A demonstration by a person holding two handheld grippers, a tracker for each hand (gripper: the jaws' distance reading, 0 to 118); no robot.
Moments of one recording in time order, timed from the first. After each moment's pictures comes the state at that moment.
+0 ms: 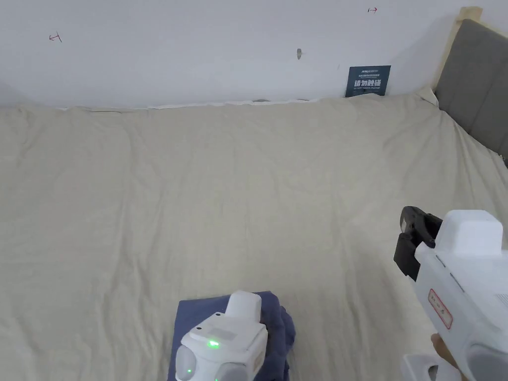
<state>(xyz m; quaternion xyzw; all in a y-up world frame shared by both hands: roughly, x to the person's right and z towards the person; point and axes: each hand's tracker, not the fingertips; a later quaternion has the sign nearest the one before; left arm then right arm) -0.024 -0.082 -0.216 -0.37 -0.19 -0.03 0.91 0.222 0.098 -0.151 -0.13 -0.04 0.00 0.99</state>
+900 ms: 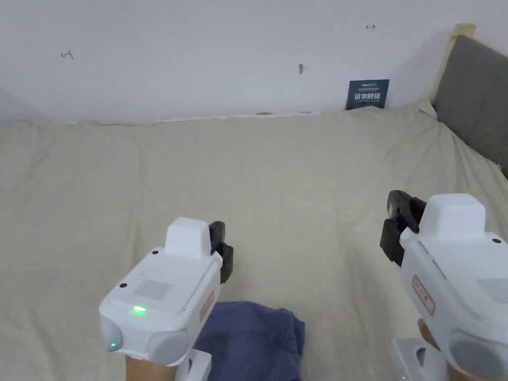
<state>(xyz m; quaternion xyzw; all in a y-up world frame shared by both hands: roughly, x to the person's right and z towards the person) -0.115 0.084 -0.204 -0.11 -0.13 -0.03 0.98 0.180 0.128 -0.141 -0.08 -0.02 0.02 1.00</state>
